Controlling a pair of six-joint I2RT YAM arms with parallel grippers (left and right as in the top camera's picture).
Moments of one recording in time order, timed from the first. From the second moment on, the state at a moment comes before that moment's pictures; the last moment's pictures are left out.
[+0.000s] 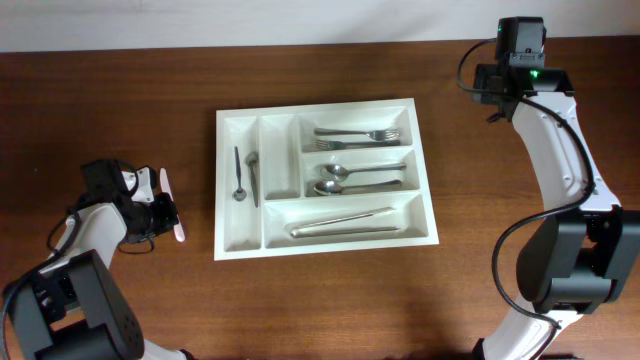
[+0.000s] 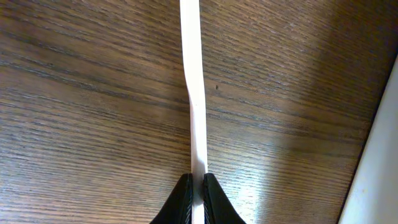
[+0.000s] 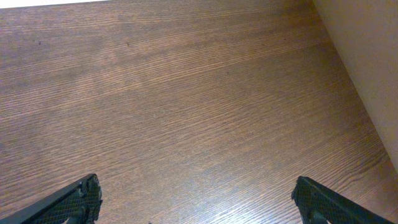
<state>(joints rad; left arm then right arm) 0.37 1.71 0.91 -0.50 0.27 0.00 -0.06 1.94 1.72 -0.70 0.44 0.08</state>
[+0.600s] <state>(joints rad) 0.37 1.78 0.95 -0.46 0.30 0.00 -0.06 1.94 1.72 -0.70 0.44 0.08</state>
